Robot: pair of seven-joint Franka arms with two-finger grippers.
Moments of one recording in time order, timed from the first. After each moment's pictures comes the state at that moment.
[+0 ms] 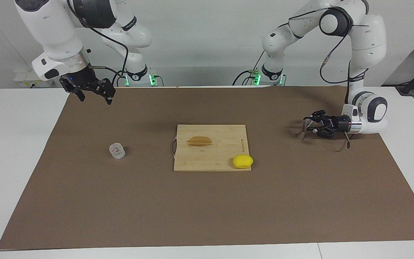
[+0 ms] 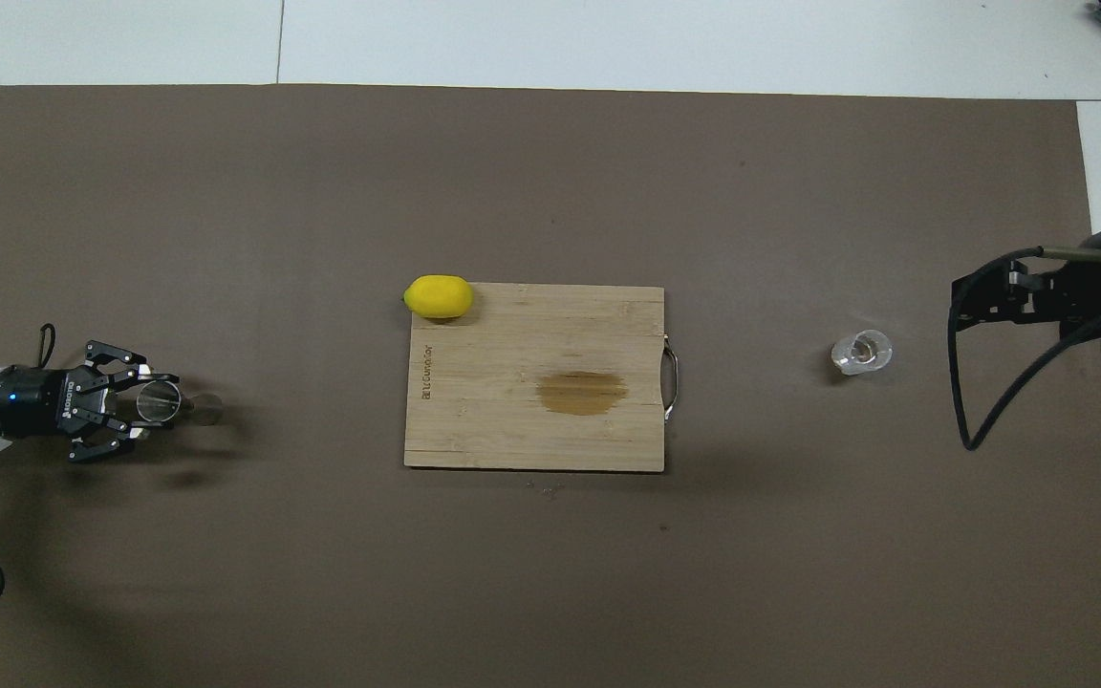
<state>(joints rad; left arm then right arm) 0.55 0.57 -0.04 -1.93 -1.09 1.21 2.49 -0.06 0.01 0.10 -1.59 -0.02 1.53 0.20</state>
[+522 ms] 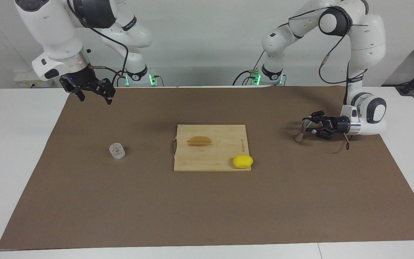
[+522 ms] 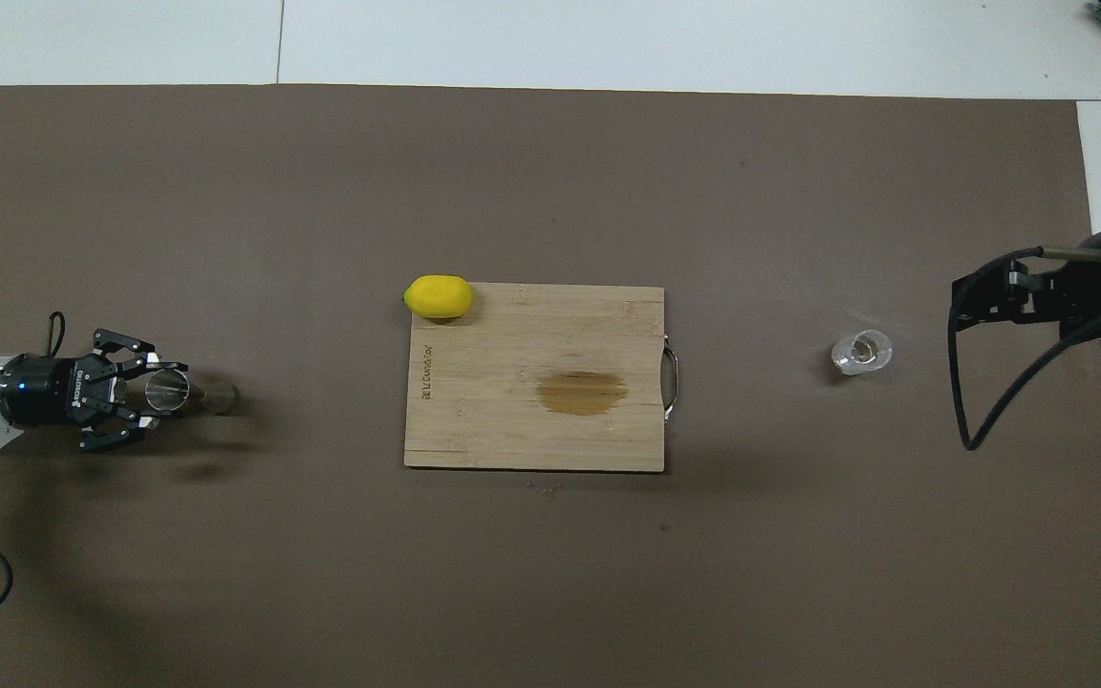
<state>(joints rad) 0.55 0.56 -0.09 -1.92 -1.14 1.21 2.49 -0.06 0.01 0.10 -1.59 -0.02 1.53 0.20</state>
